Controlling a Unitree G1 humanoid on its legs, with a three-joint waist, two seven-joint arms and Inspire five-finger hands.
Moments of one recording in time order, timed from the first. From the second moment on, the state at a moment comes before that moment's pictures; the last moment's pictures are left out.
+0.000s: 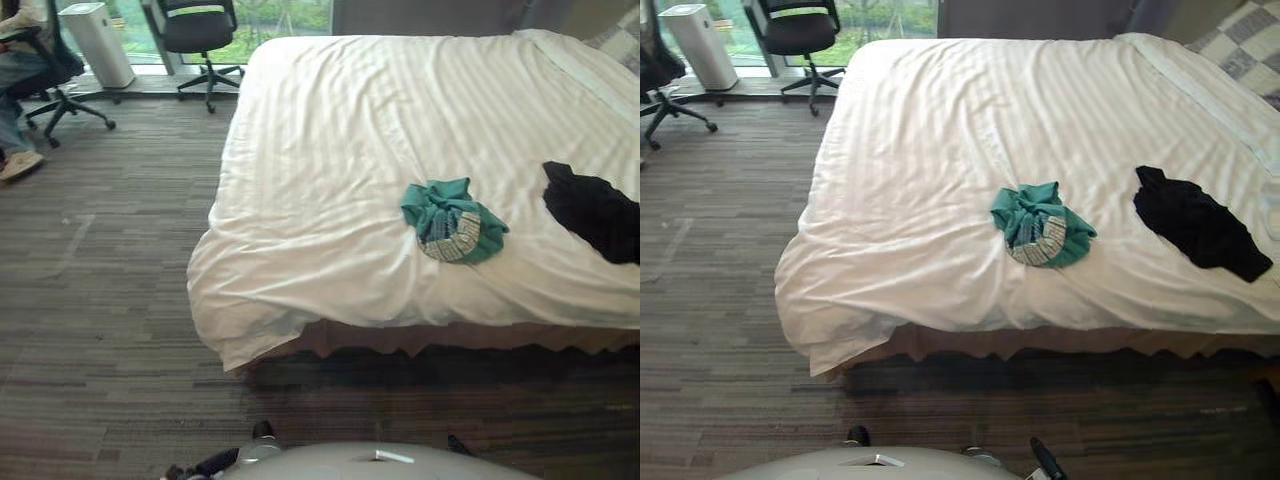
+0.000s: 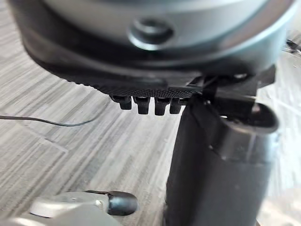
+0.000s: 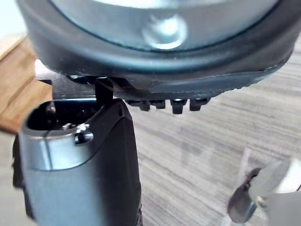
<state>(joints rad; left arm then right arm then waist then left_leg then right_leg) 0.17 0.01 0.43 1.02 0.01 -0.02 0.36 0.09 -0.03 -0.71 1.10 0.37 -0.02 -0.41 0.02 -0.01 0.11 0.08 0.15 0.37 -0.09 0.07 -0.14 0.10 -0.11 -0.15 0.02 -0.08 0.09</state>
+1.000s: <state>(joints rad) 0.15 0.10 0.11 0.96 0.09 -0.05 0.29 -0.38 -0.45 0.02 0.15 -0.06 -0.08 -0.39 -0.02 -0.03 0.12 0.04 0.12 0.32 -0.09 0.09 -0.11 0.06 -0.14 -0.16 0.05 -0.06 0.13</state>
